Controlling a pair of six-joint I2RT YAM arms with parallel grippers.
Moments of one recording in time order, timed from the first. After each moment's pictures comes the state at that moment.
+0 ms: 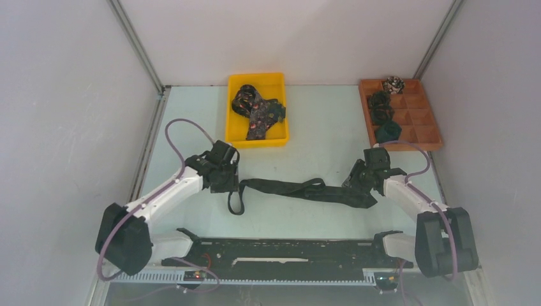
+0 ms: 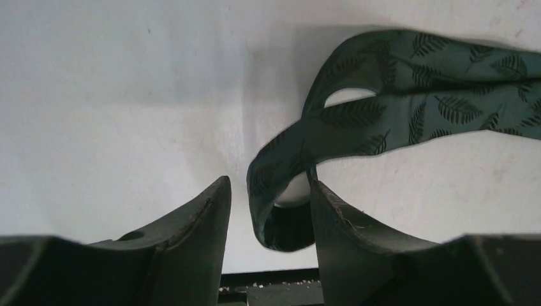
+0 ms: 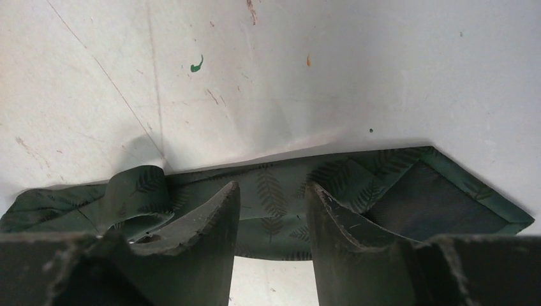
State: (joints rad) left arm -0.51 1.18 0.79 -0.77 -0.11 -0.54; right arm 0.16 1.22 0.55 -0.39 -0.09 0.72
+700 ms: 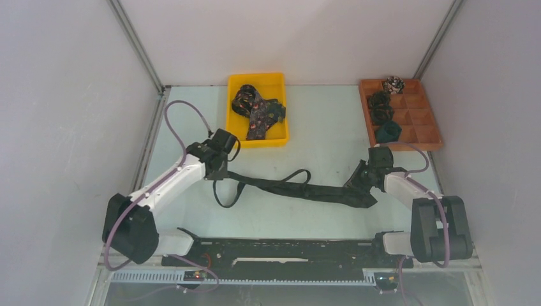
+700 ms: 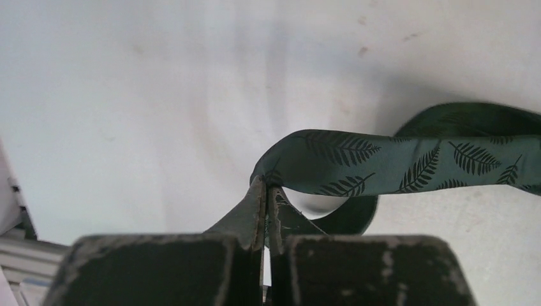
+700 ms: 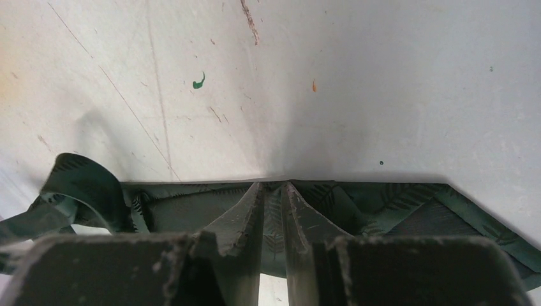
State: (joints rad) left arm -0.49 1.35 0.96 -0.85 -0.35 -0.43; right arm 0.07 1.33 0.54 -0.29 -0.24 0.68
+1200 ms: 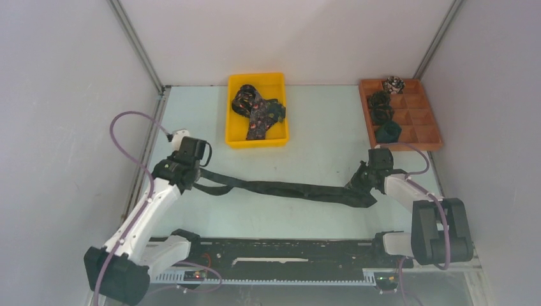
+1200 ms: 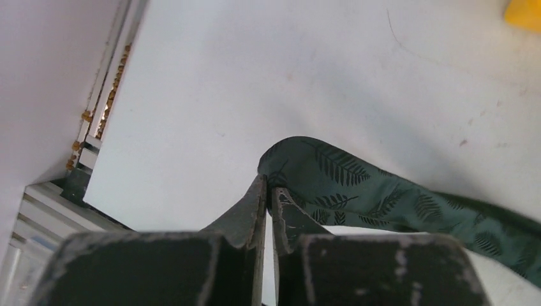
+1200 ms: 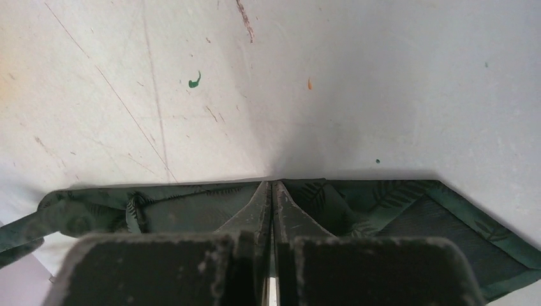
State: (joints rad) left arm -0.30 1.03 0.87 -0.89 -0.57 -0.46; right arm 0.08 1.32 0.53 -0.28 -0.23 0.68
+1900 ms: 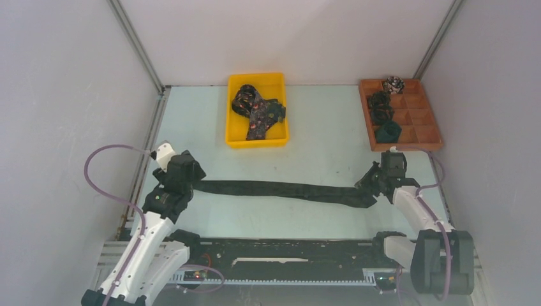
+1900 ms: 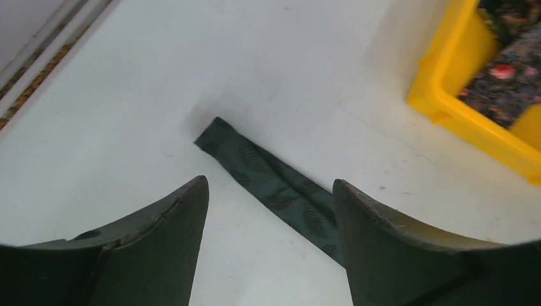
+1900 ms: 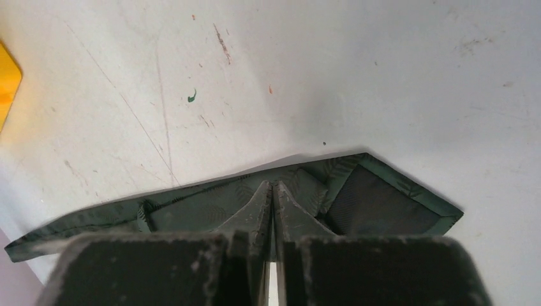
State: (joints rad) left arm -0.25 0.67 0.61 -0.63 -0.59 -0.64; right arm -0.02 1.10 0.47 -0.33 -0.18 0.68
